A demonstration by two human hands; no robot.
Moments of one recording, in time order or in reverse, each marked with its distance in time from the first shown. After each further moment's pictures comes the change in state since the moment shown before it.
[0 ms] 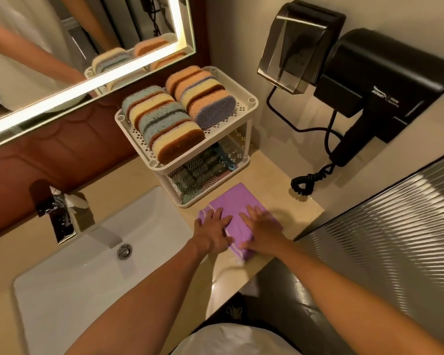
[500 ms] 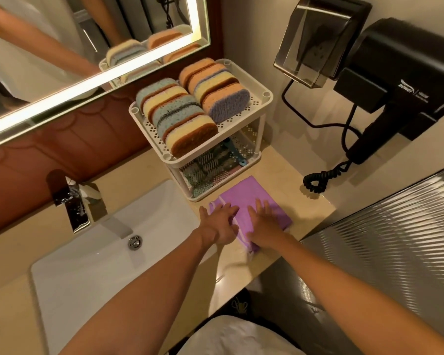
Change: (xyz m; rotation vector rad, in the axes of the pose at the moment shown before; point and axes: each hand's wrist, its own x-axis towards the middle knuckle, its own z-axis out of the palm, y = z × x) left_hand -0.008 0.001 -0.015 -0.088 0.022 -0.011; right_hand 0.009 -0.023 -0.005 0.165 0.004 0.110
